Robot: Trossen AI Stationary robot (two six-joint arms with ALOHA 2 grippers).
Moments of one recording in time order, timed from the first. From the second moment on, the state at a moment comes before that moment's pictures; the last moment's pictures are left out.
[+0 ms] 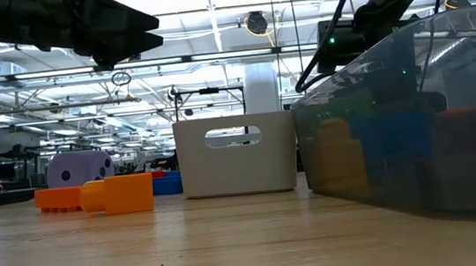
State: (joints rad) left arm -0.26 1.14 0.38 0.70 -0.39 -0.01; right arm -0.20 1.54 0.76 -0.62 0.03 -0.08
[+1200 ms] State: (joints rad) left arm -0.26 1.14 0.38 0.70 -0.39 -0.03; right arm -0.22 1.52 1.04 -0.84 0.11 -0.11
